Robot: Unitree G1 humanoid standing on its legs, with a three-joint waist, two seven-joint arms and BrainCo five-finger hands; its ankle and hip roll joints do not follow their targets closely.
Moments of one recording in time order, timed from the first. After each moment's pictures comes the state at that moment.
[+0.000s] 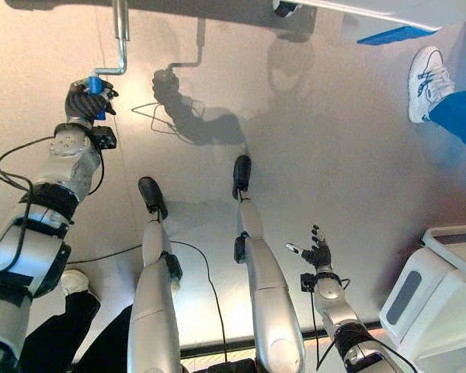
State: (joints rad) left arm -1.13 0.65 -0.45 1.07 -0.70 -0.19 0.20; right arm -0.23 -0.33 0.32 0.80 0.35 -0.28 -0.30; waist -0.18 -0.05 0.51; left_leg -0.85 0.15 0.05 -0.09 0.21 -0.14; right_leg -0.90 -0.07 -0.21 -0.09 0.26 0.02
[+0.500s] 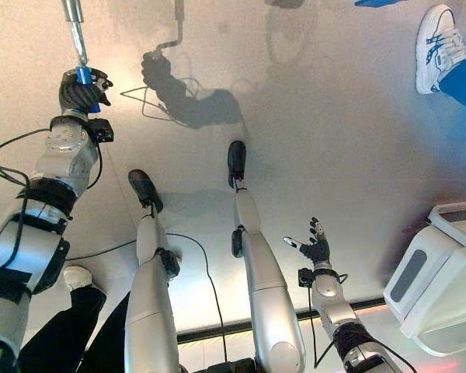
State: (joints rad) left arm -1.15 0.65 -0.45 1.08 -0.68 -0.21 0.25; right arm -0.21 -0.34 0.32 0.71 0.35 -0.30 -0.32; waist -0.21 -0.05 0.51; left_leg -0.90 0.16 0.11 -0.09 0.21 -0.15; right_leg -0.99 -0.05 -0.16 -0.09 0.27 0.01
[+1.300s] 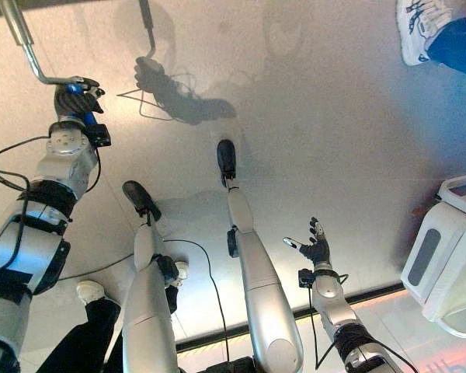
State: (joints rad) left arm -1.15 0.63 -0.45 1.10 -0.66 -0.18 0.31; right arm -0.20 -0.34 0.33 0.73 0.33 -0.31 -0.32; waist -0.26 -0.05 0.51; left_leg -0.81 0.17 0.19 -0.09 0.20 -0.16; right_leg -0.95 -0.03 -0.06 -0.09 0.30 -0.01
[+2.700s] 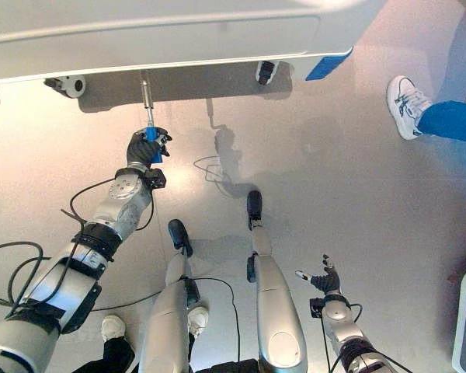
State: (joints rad) left arm -0.82 0.50 -0.43 0.74 -0.78 -0.19 0.26; right arm -0.19 -0.33 0.30 1.00 0.28 -0.24 -0.29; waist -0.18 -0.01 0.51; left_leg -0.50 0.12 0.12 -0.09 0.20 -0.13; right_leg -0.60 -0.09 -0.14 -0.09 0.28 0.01
